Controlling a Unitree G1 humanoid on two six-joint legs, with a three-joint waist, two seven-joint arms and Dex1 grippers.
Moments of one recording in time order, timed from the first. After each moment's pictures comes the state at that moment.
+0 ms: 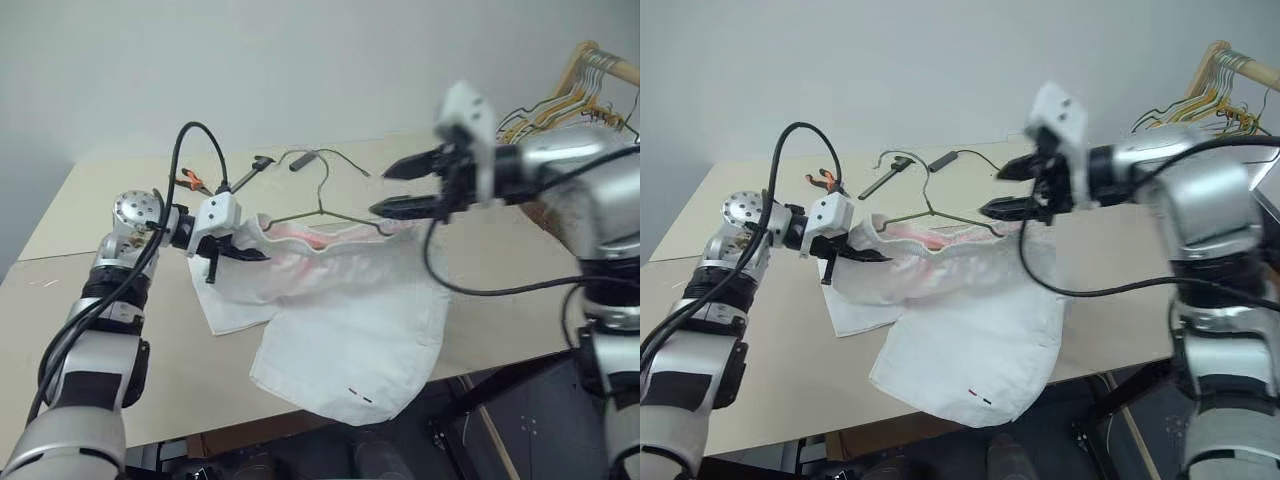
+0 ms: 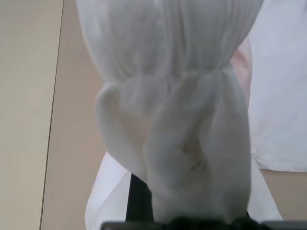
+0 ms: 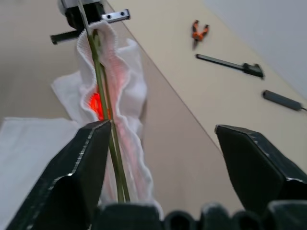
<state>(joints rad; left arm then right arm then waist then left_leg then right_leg) -0.93 0.65 -0.16 0.80 -0.08 -0.19 -1.55 -0.99 -0.90 0.12 -0.13 0.42 0.88 1.17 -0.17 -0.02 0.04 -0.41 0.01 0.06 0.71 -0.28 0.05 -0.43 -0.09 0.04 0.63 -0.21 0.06</state>
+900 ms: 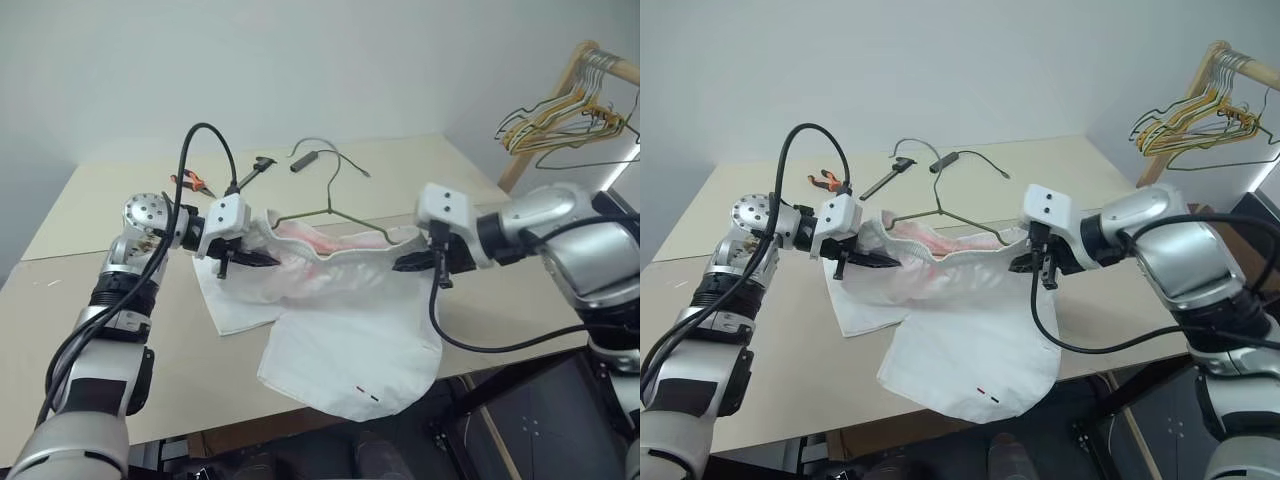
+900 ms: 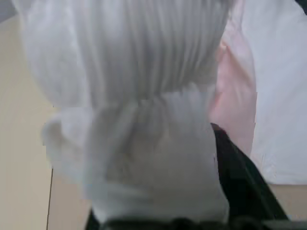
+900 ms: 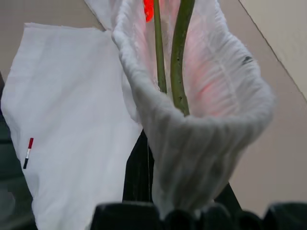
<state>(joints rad) -0.89 0.61 -0.13 0.65 -0.12 -0.13 -1.51 -0.77 -0.90 0.25 -0.25 0.33 0.92 1.21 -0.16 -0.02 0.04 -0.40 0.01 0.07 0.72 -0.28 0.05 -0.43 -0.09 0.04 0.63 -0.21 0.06</state>
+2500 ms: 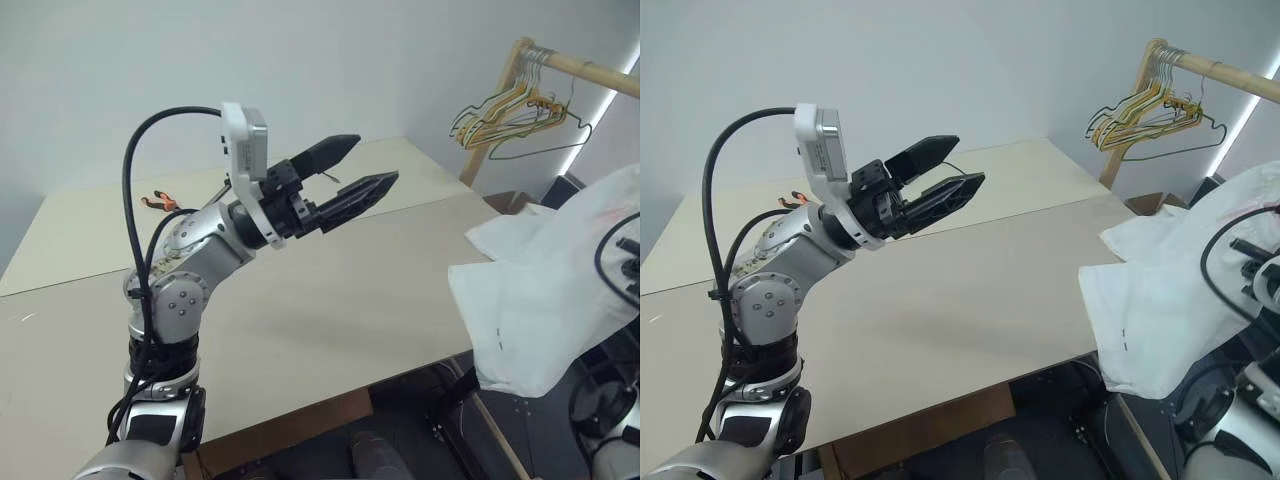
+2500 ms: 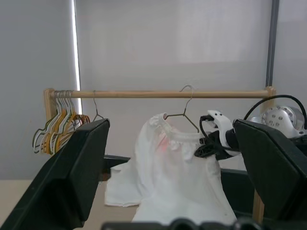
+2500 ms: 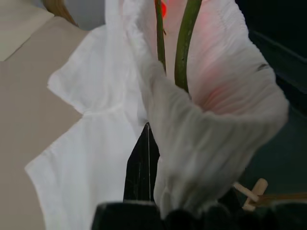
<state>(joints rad) -0.67 0.30 0.07 -0.42 -0.89 0.72 -0.55 -0.71 -0.76 -0.81 -0.02 0.25 1.61 -0.03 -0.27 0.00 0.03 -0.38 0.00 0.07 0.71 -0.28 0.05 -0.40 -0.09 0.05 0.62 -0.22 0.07</state>
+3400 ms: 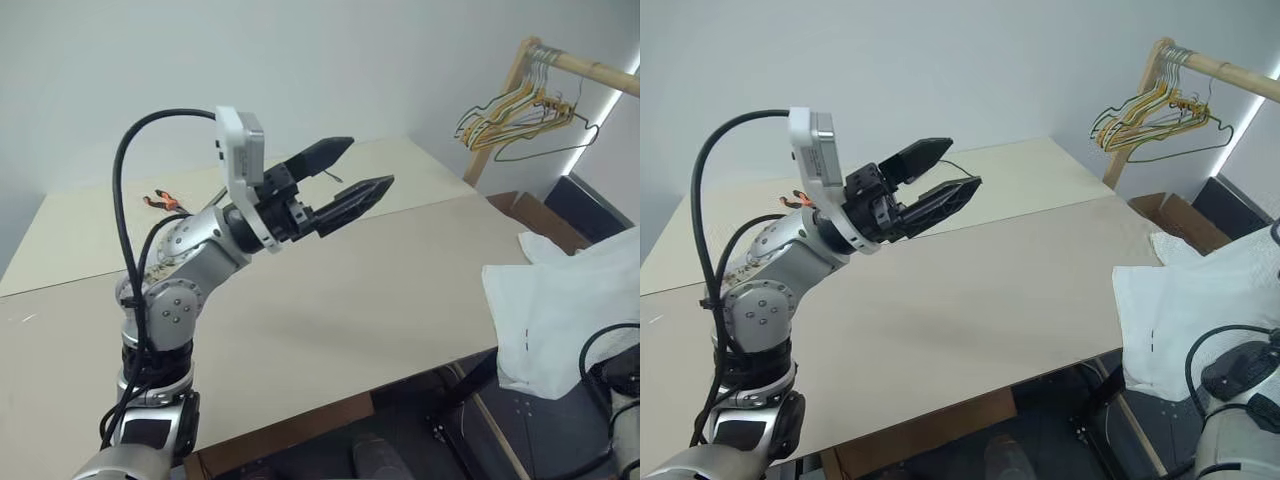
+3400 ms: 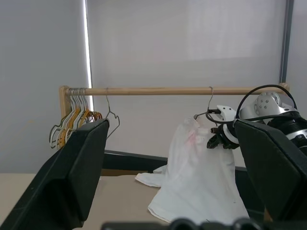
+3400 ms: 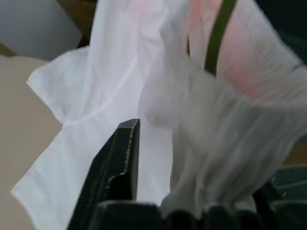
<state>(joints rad) -0.65 0.33 0.07 -0.46 -0.89 0.72 -0.52 -0.82 -0.85 -0.80 0.34 0.07 1.35 -0.14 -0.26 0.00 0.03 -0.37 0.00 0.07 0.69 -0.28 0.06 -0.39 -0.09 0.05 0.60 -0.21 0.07</state>
